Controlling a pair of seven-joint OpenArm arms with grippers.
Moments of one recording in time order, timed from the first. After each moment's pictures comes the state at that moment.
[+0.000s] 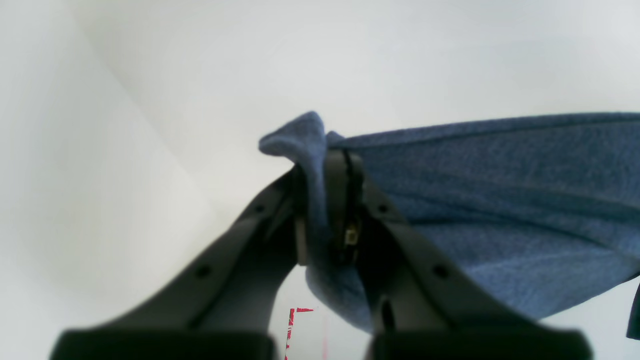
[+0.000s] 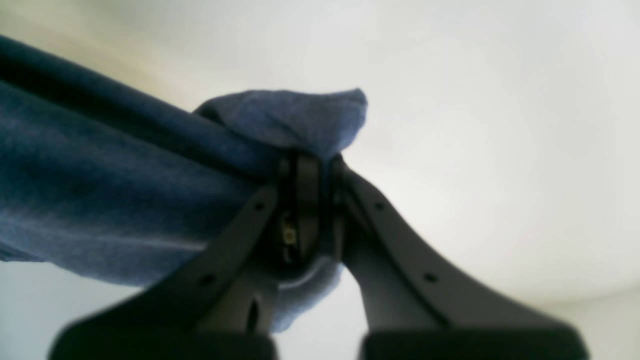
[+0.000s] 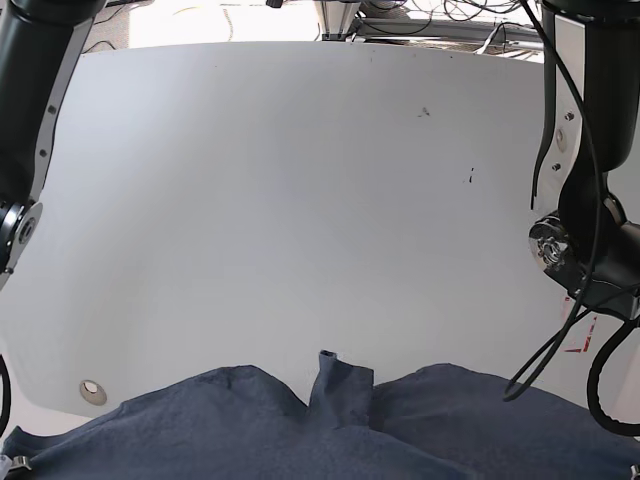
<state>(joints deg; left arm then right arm) -67.6 -12.6 -27.6 98.8 -13.9 -36.4 84.1 70.0 35.2 4.9 69.9 27.7 40.6 -71.8</state>
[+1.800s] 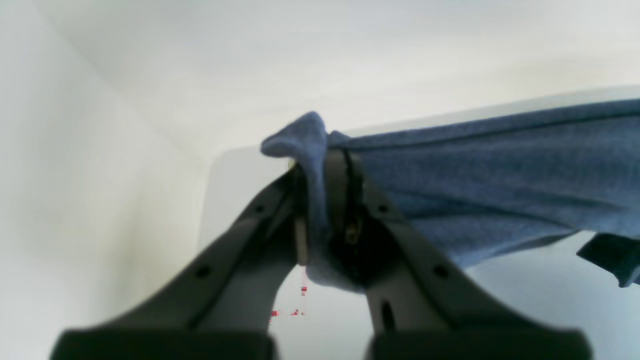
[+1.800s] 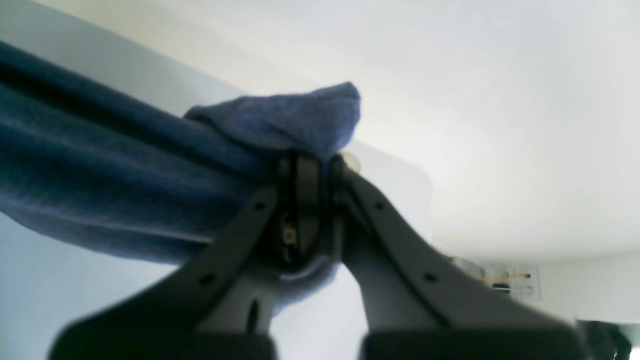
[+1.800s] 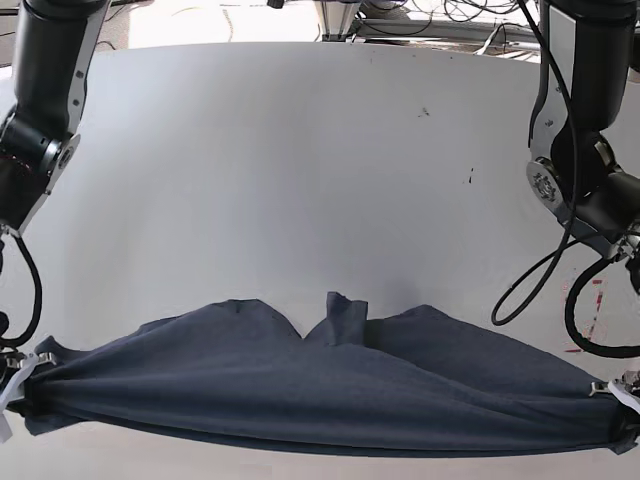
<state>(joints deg) -48.5 -16.6 -27.5 97.7 -21.6 -36.5 83.8 42.6 33.9 19.6 84.1 28.7 40.7 -73.3</state>
